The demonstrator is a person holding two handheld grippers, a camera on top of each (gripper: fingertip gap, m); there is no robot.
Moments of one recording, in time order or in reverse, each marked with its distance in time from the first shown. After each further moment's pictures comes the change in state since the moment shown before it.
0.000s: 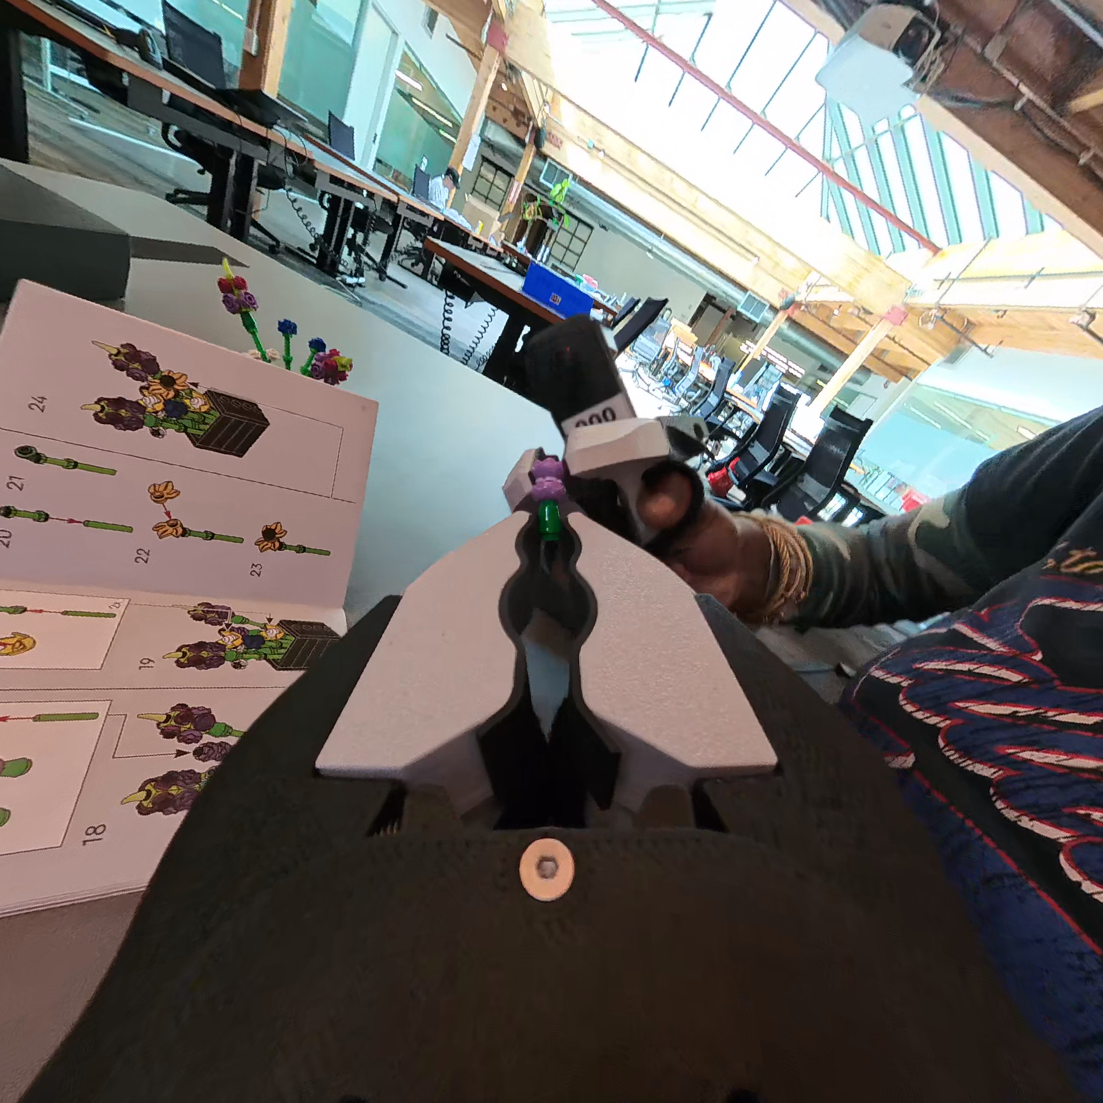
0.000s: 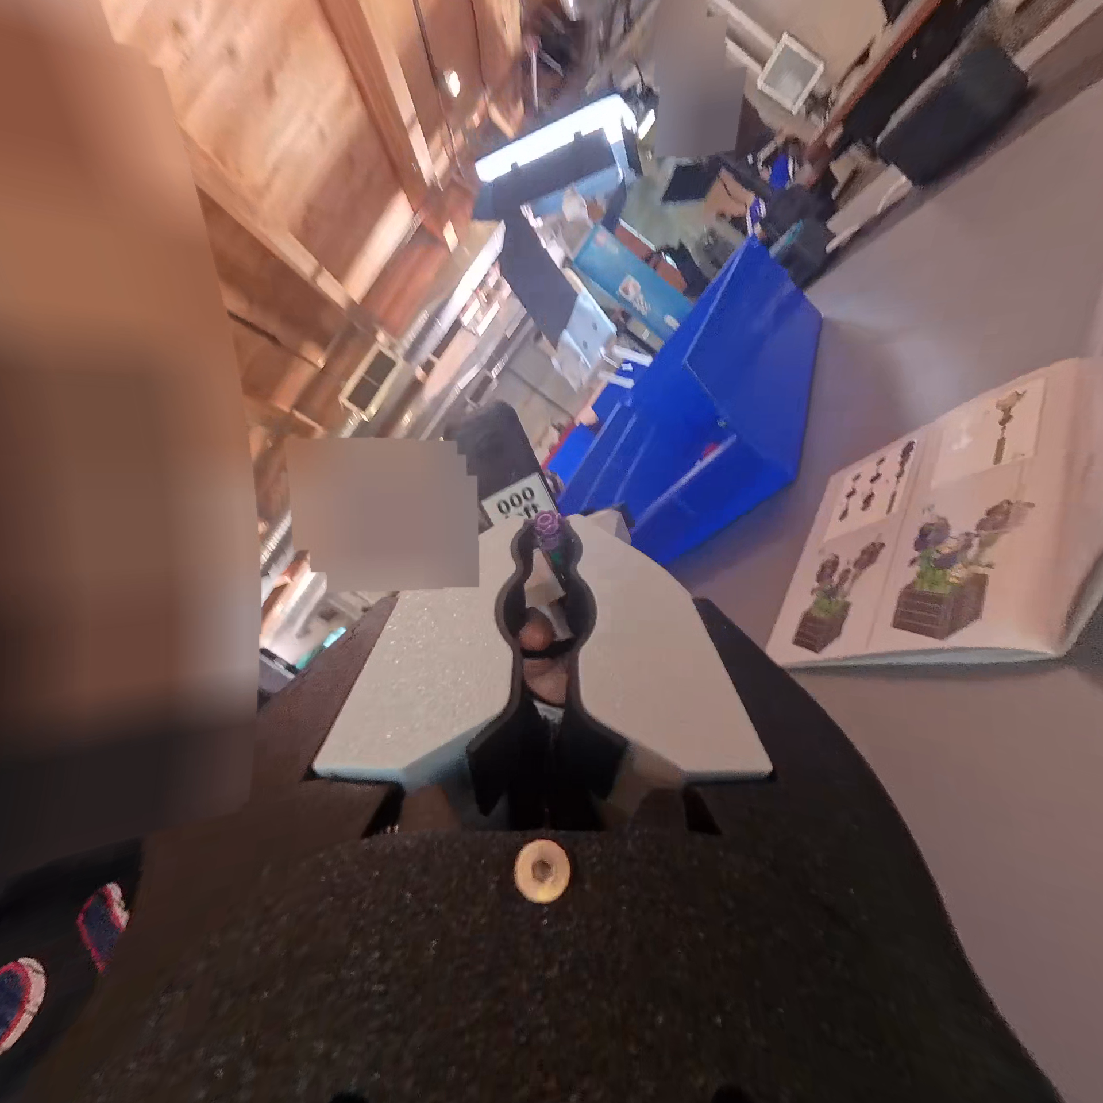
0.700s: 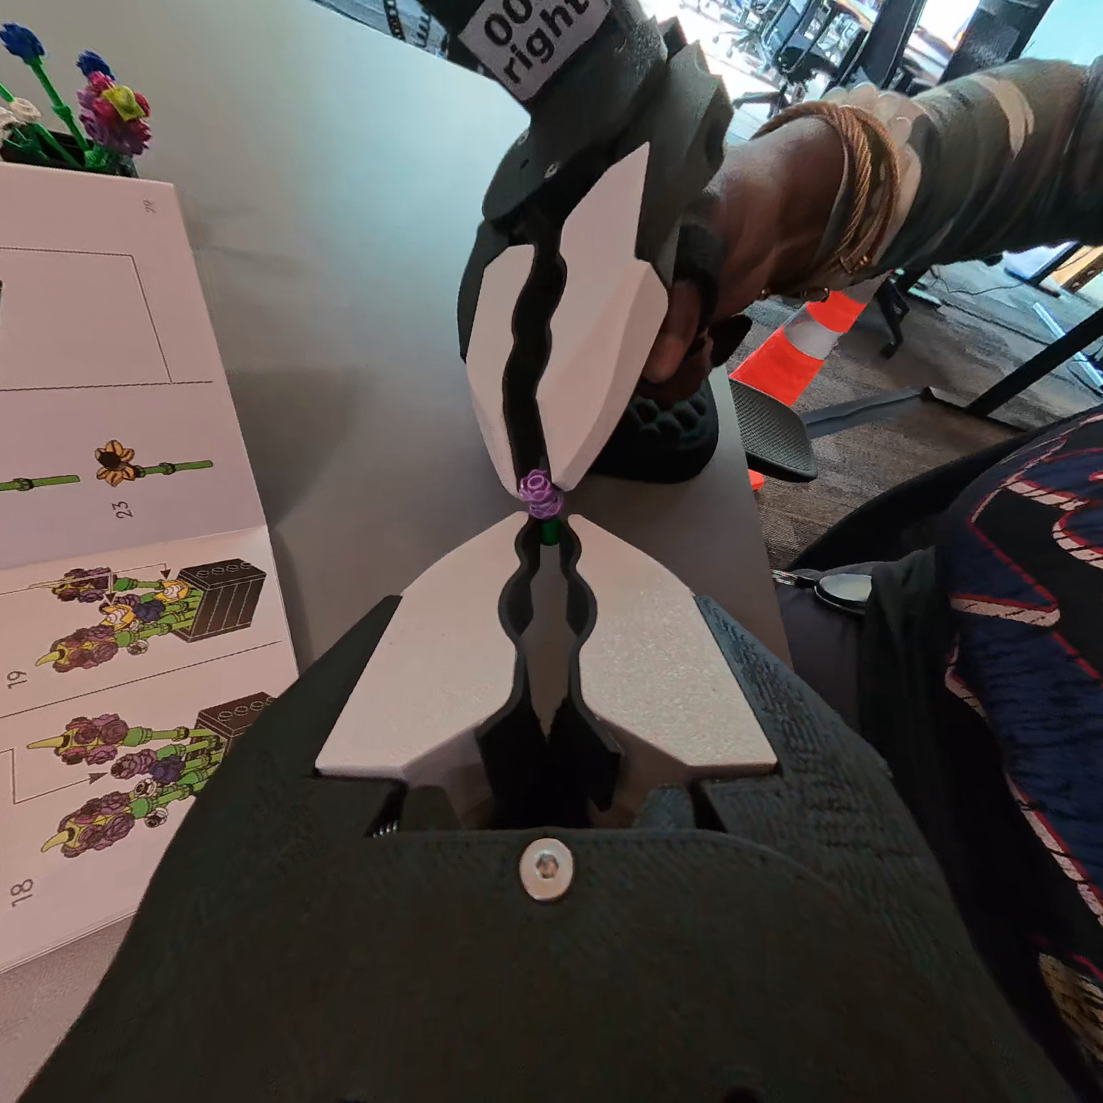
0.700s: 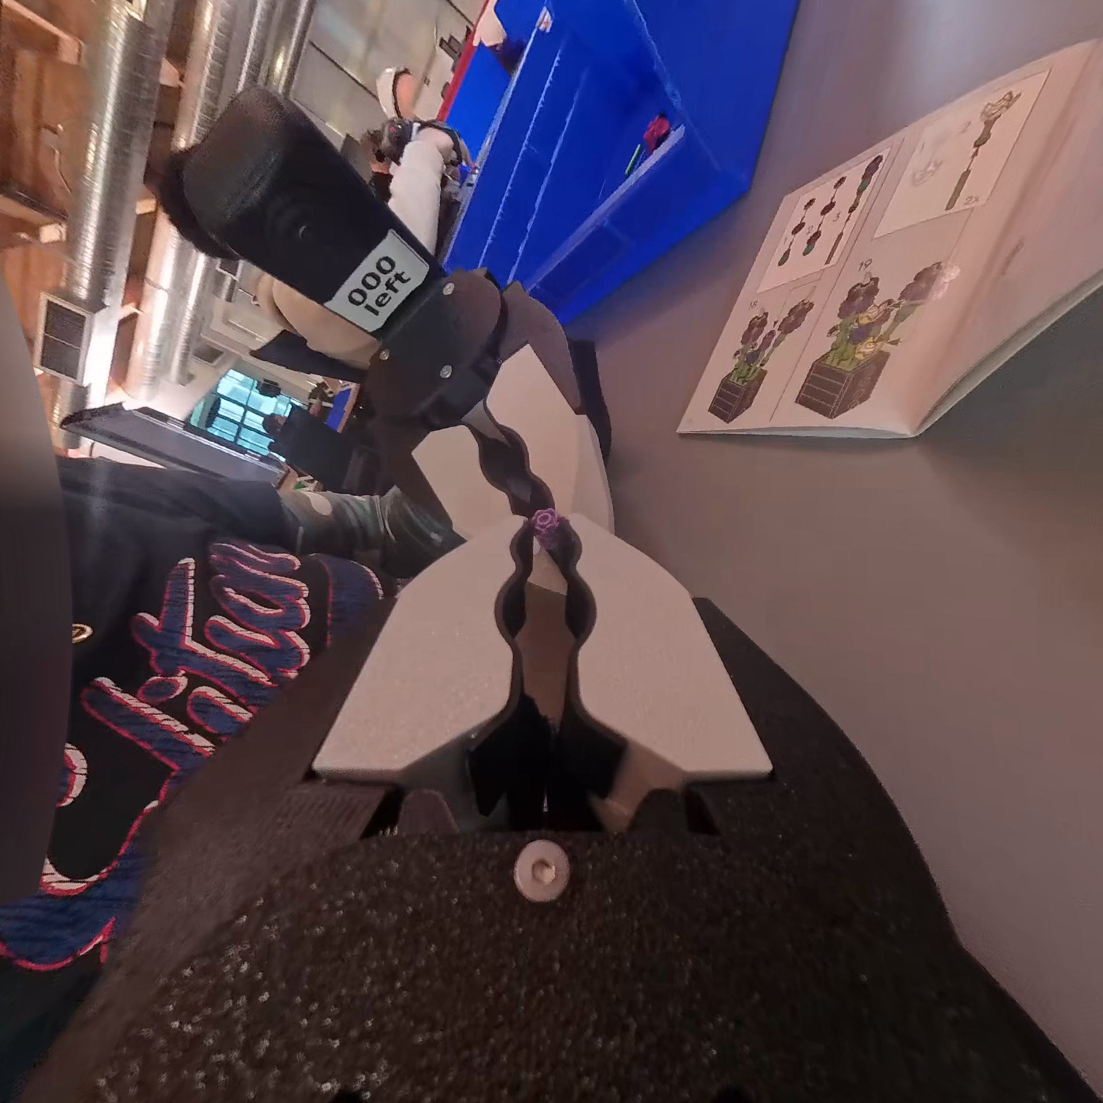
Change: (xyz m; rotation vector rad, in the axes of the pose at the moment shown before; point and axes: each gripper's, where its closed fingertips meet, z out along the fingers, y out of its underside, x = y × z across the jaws) left arm 0.007 0.071 0.022 -0.498 -0.016 0.195; right arm 0.021 0.041 -0.047 -0.567 0.162 -0.024
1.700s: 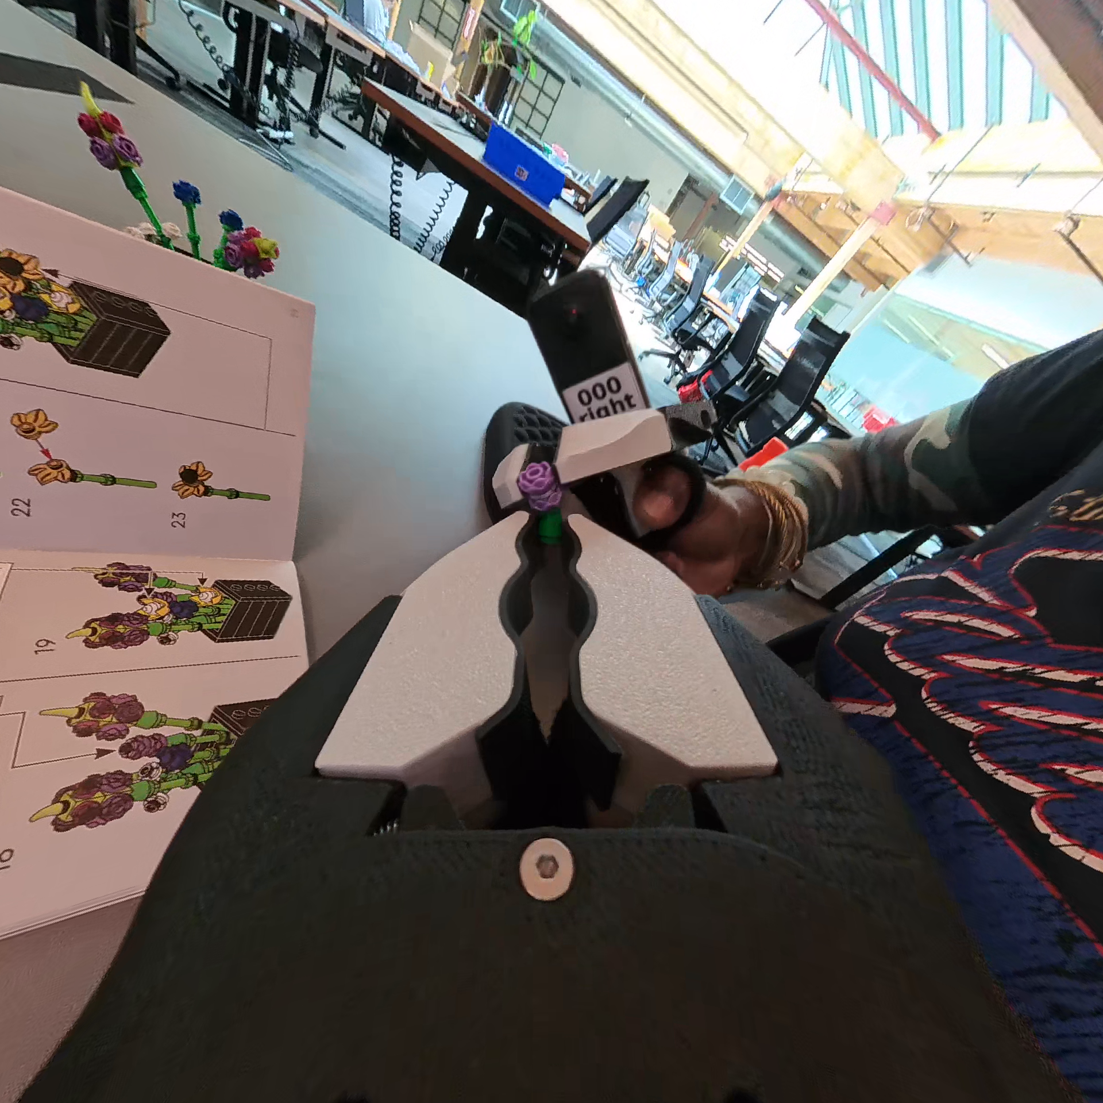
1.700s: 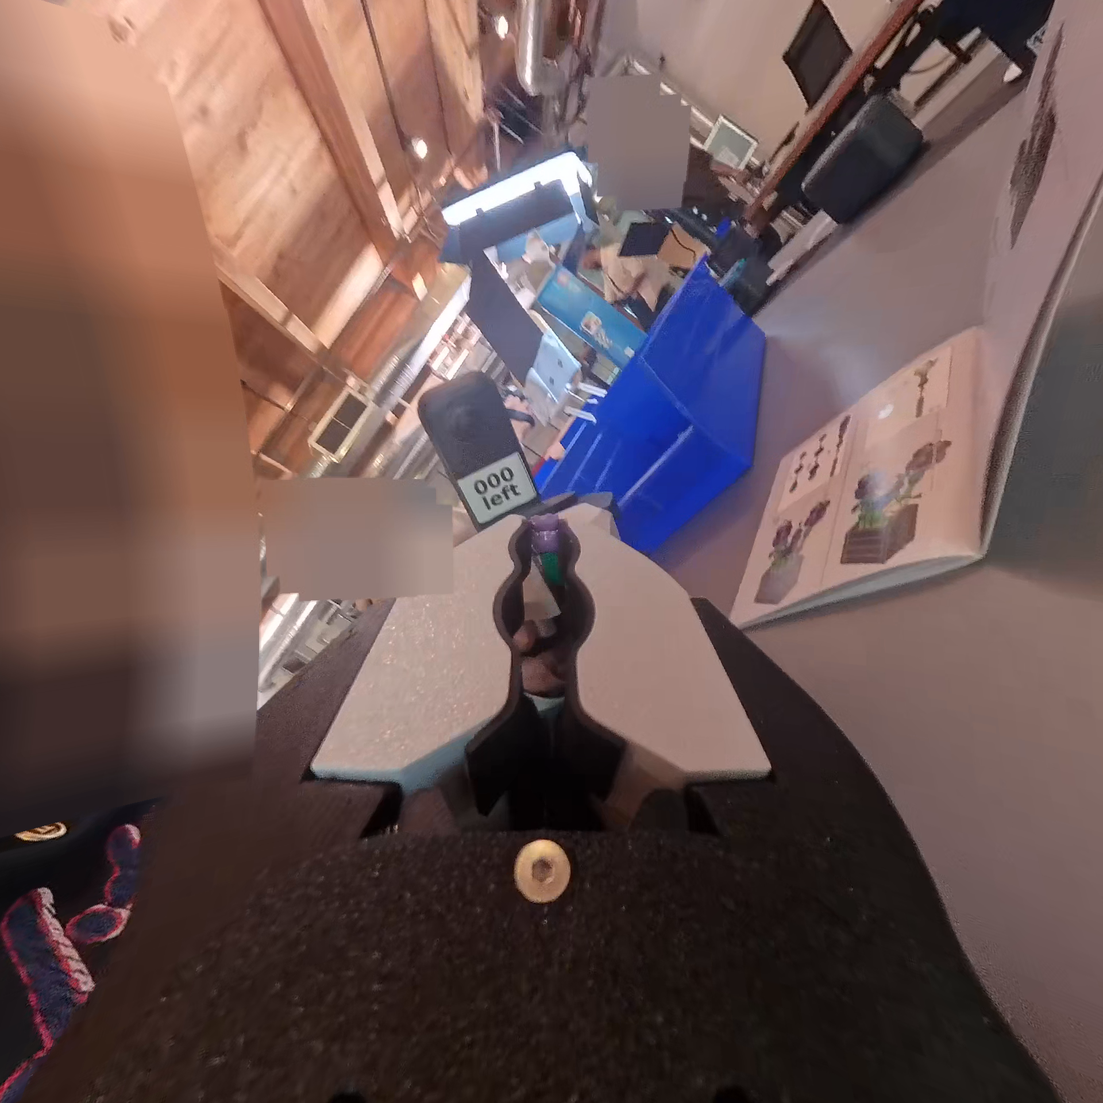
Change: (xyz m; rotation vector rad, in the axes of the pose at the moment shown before) left arm -0.010 -0.031 -0.030 0.308 0.102 -0.212; right arm -0.012 -0.042 0.010 0.660 -0.101 0.040
